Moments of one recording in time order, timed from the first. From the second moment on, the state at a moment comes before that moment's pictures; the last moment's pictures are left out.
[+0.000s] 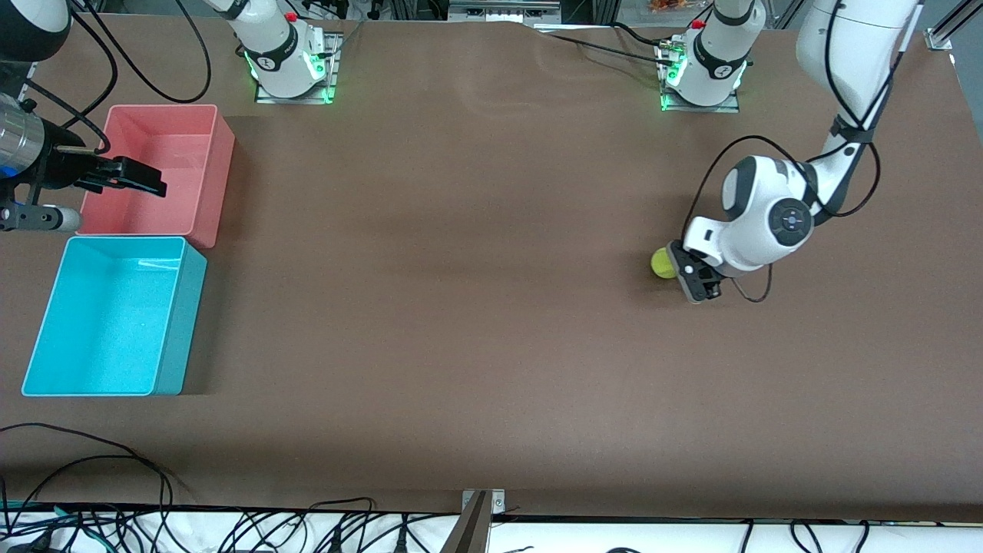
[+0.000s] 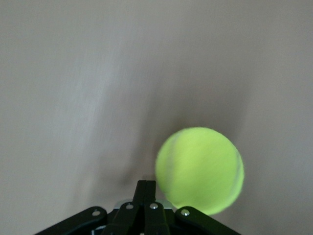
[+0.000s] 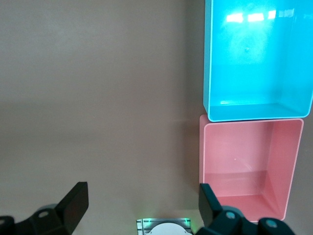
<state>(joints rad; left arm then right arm) -0.02 0.41 -0.18 -2.16 -0.06 2.53 1.01 0.13 0.11 -0.11 -1.52 0.03 1.45 0.07</state>
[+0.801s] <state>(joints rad) 0.04 0.16 -0.12 -2.11 -0.04 2.30 1.02 0.20 0.17 -0.10 -1.52 0.03 1.48 0.16</state>
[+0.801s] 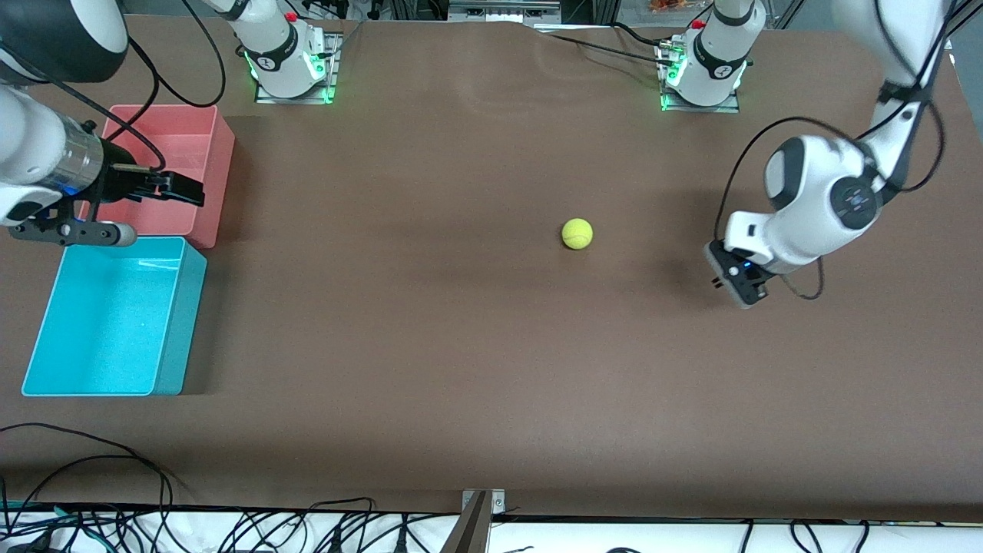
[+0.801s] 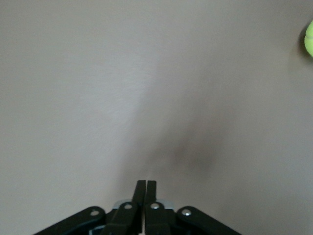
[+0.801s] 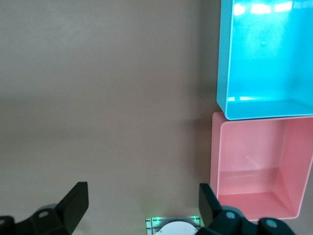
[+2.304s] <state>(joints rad) 0.03 -0.28 -0.15 -2.01 0.09 1.79 0.27 0.59 0.27 -0.09 -1.56 0.07 1.65 0.63</state>
